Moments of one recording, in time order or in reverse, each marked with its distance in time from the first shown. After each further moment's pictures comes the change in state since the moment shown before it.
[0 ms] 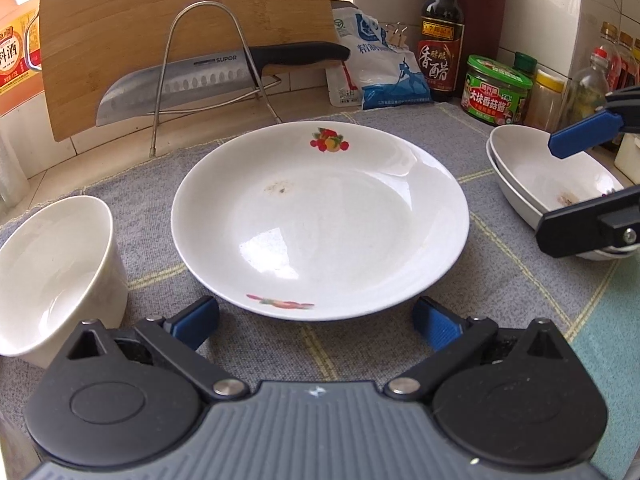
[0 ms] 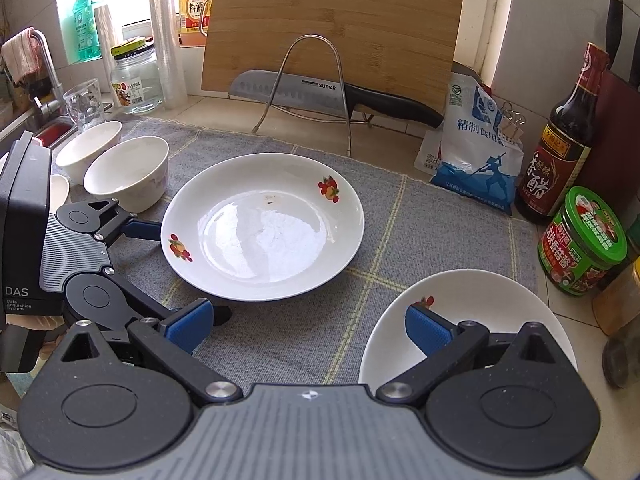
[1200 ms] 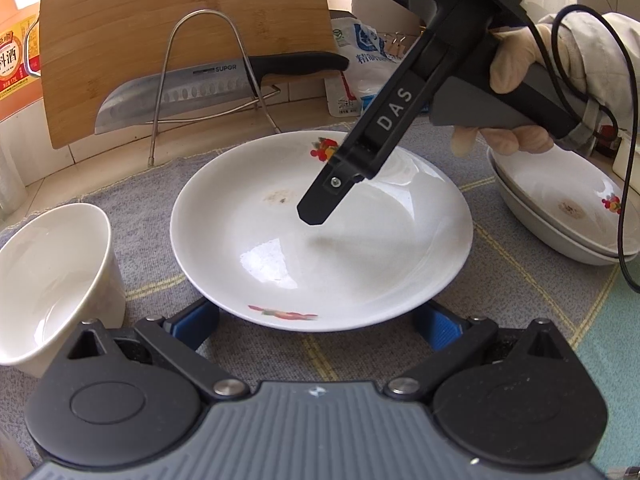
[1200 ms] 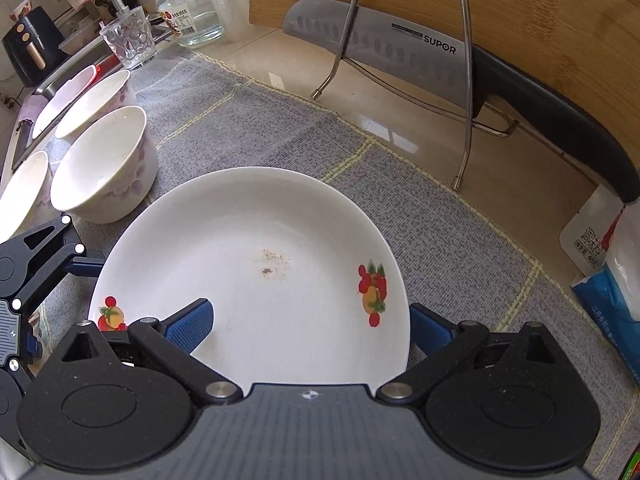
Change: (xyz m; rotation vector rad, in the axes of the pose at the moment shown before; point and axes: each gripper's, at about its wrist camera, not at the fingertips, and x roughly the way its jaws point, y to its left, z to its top) left arm 0.000 0.001 -0.003 0.010 -0.036 -0.011; right arm 0.163 -0.026 0.106 -0.249 0.264 0.363
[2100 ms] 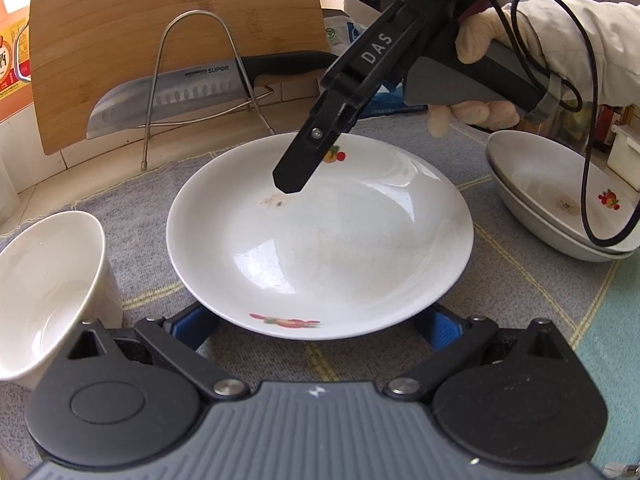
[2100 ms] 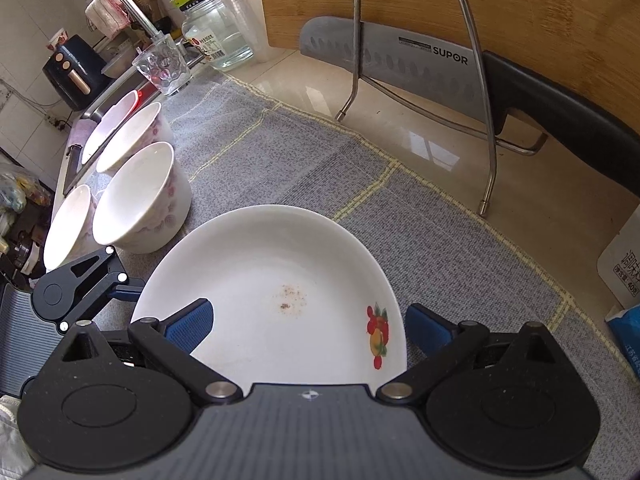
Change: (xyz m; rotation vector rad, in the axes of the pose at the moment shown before) left arm 0.001 0.000 0.002 0.021 0.004 -0.019; right arm 0.002 -0.030 0.018 0.032 -0.008 0.229
